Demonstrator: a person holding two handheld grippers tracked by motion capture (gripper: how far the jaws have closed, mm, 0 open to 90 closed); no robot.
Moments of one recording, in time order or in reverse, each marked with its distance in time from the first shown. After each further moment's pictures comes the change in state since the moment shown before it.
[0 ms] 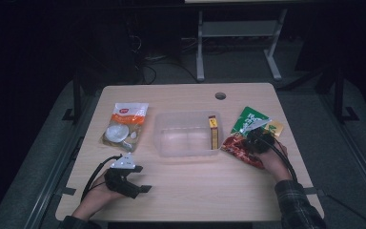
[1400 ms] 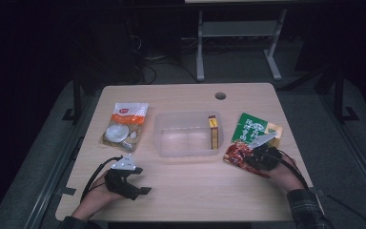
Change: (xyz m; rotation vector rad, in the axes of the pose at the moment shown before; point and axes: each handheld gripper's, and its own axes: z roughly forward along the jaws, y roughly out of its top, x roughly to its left) left arm -0.002 -0.001 0.001 0.017 -0.014 0.000; right arm 0.024 -0.031 -0.034 0.041 0.102 -0.148
